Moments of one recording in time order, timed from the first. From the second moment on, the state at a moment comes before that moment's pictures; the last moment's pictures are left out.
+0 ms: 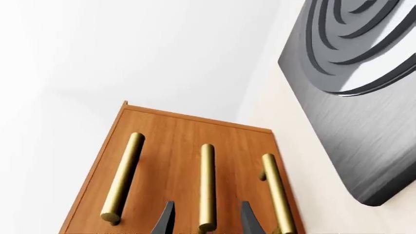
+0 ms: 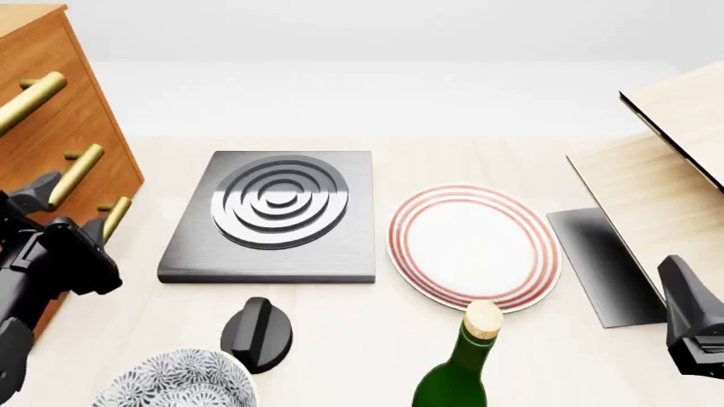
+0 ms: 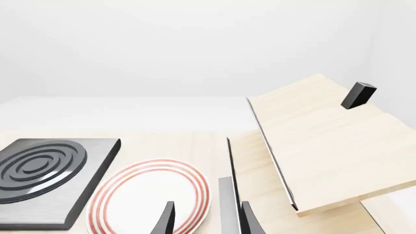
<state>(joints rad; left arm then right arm) 0.15 1.49 -0.15 -1.22 1.35 0.00 0.04 0.00 -0.01 0.00</state>
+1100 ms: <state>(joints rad) 0.22 1.60 -0.24 -1.22 1.36 0.00 0.04 0.00 -0.01 0.00</state>
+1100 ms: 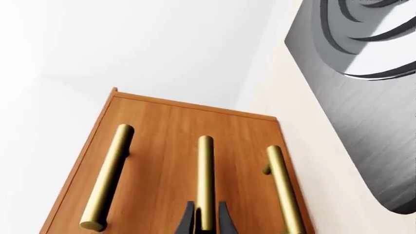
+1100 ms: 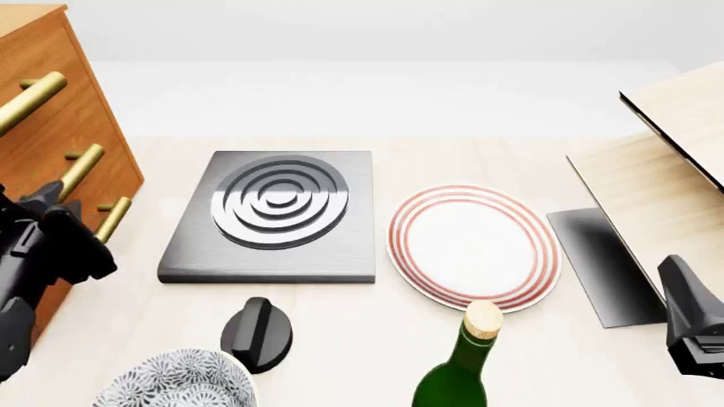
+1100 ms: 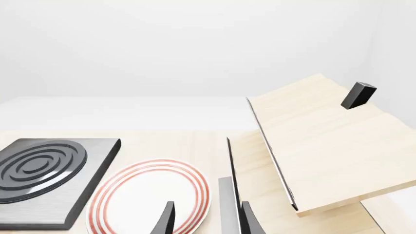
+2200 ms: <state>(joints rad) 0.14 1.56 -0.21 -1.21 1.37 0.00 0.03 0.00 -0.01 0.00</state>
